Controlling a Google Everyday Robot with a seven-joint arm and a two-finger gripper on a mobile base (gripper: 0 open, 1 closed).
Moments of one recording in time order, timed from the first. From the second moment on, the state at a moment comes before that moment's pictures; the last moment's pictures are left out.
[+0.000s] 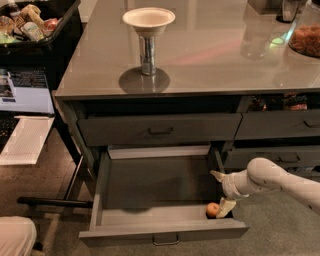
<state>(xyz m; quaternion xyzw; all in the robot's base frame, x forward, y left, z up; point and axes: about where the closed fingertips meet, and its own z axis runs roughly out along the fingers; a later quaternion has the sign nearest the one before) 0.544 -0.241 0.407 -0.69 0.67 0.10 0.25</state>
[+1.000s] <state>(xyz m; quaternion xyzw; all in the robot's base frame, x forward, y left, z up) 0.534 -0.229 0.385 -0.69 0.67 0.12 0.23</state>
